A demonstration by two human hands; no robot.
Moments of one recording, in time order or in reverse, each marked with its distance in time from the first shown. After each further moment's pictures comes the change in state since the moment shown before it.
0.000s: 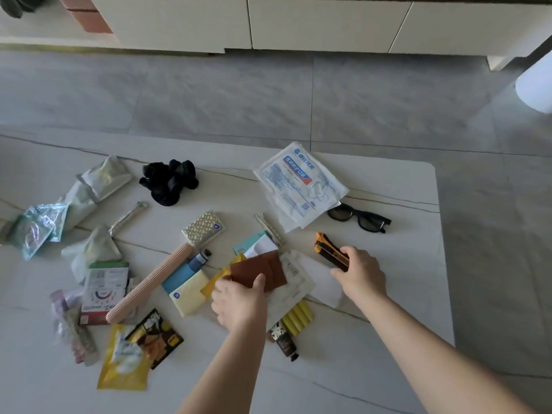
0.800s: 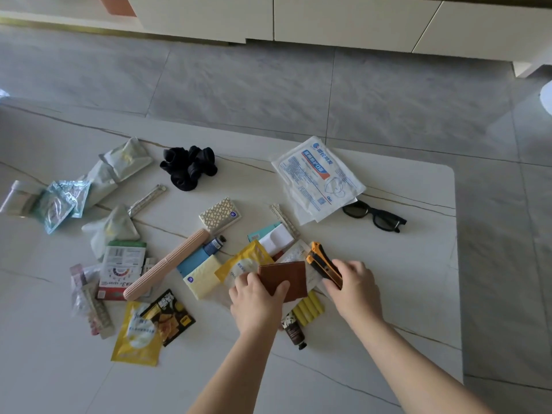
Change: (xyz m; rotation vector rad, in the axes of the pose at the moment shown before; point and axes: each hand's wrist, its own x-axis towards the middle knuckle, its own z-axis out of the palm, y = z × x) left_hand -0.010 -0.028 -0.006 0.266 -0.113 0.346; right_hand -0.040 -0.006 0.032 0.004 0.079 -0.205
